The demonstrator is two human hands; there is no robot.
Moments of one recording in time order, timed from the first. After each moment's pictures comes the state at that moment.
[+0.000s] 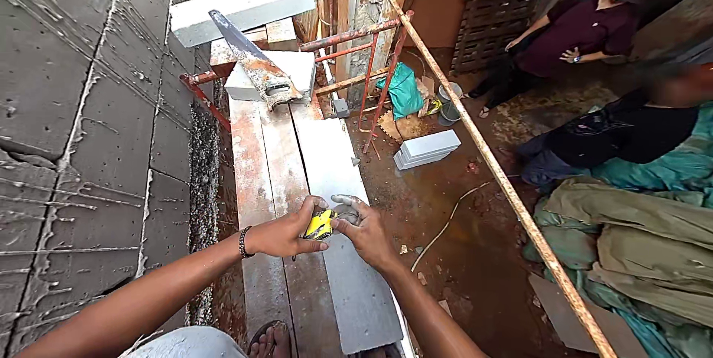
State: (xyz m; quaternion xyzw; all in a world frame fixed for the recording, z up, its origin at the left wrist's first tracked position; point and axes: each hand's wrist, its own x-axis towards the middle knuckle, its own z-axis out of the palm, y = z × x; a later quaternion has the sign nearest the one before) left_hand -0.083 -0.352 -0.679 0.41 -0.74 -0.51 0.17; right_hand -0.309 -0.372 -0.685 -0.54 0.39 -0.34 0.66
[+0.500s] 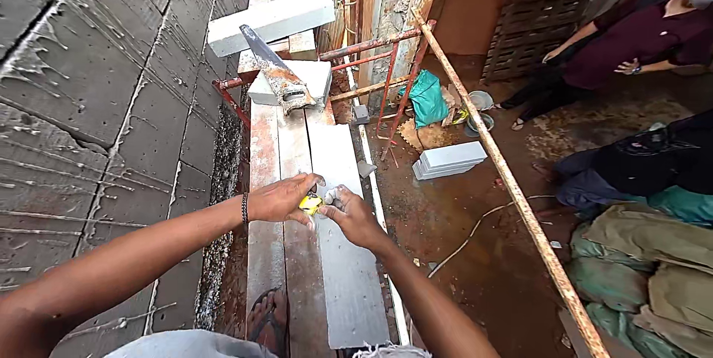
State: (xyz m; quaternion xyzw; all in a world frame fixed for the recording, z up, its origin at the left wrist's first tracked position) left_hand -0.074 -0.393 -0.627 0.48 -0.83 -0.29 0.02; right_hand -0.304 -0.413 -0.667 -0.67 0.33 -0.23 0.62
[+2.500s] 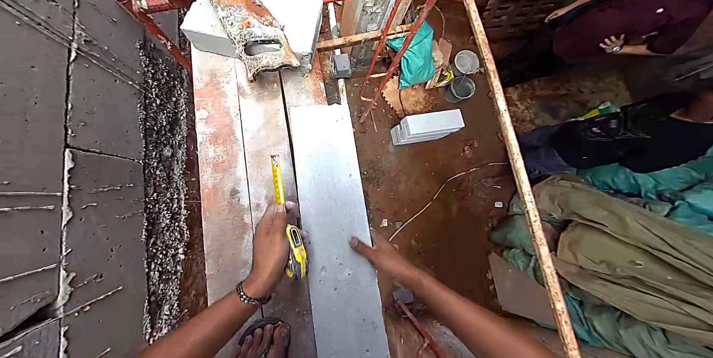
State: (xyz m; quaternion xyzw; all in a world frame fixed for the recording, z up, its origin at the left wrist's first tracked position) left_hand -0.113 -0.394 -0.760 0.72 -0.13 -0.50 0.46; right_hand -0.352 -0.456 -0.804 -0.47 0.53 0.05 0.70
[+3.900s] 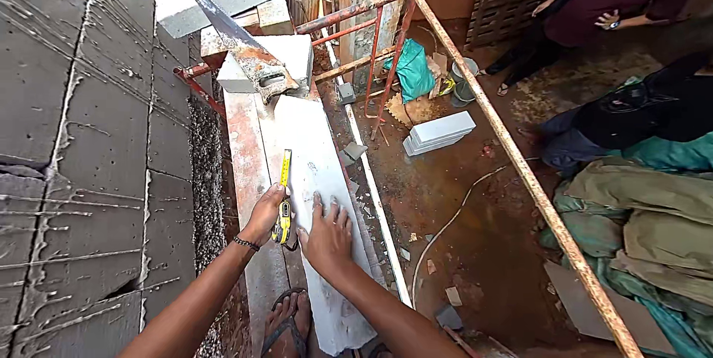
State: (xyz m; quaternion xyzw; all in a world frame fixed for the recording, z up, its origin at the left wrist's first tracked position) left_hand -0.069 -0.370 -0.740 0.68 -0.18 -0.56 0.44; right_hand -0.225 -0.362 -0.714 -0.73 0.59 0.08 0.33
